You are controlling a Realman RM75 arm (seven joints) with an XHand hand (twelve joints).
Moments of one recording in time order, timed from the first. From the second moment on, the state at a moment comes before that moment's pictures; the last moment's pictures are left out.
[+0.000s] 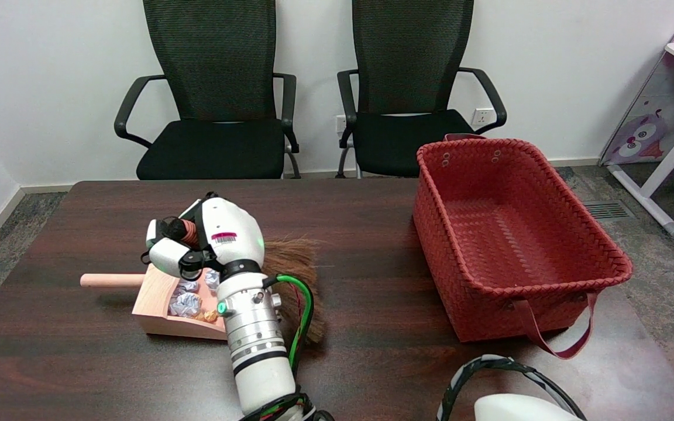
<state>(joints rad) 0.36 -1.84 0.42 -0.97 -1.70 1.21 -0.26</state>
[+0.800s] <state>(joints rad) 0.41 -1.84 0.43 -0.82 -1.67 1.10 0.15</state>
